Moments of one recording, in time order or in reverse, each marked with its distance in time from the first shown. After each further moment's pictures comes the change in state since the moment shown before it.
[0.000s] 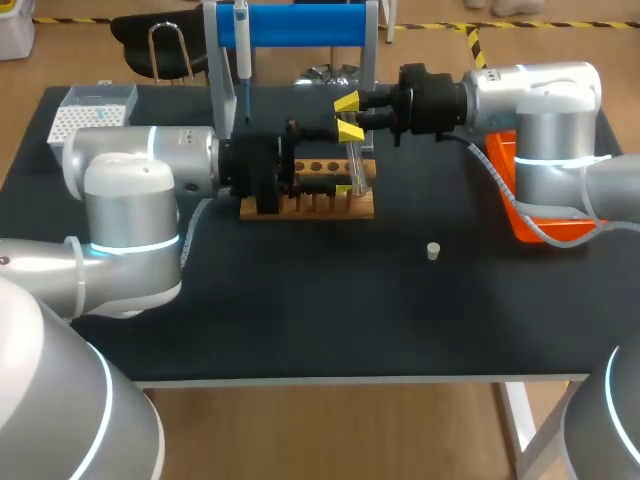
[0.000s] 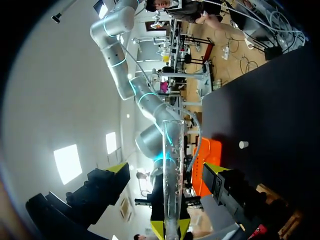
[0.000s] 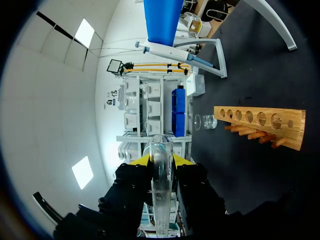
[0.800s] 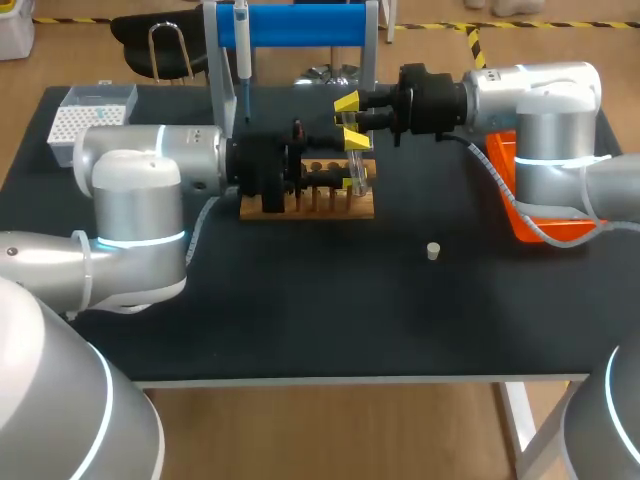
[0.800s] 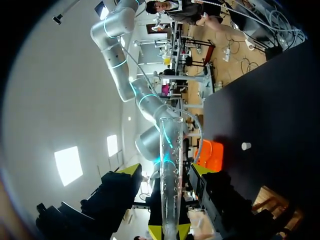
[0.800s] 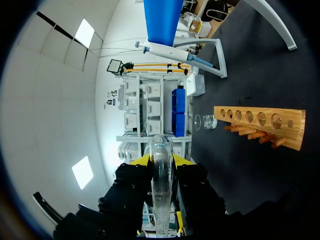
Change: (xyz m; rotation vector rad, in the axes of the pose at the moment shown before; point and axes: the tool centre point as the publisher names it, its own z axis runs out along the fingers) left arm 0.003 0.001 0.009 0.027 -0.011 0.000; right arm 0.000 0.000 0.000 0.000 0.000 0.000
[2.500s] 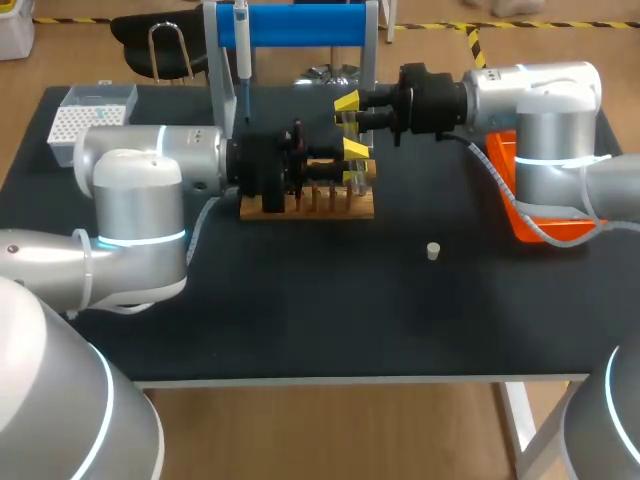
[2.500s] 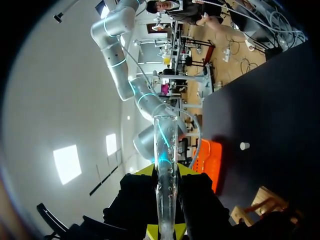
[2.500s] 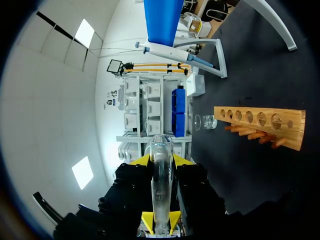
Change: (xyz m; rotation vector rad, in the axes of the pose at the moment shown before) left arm 0.003 0.003 -0.001 -0.009 0.006 -0.012; right arm 0.000 0.001 0.000 -0.001 -0.001 0.000
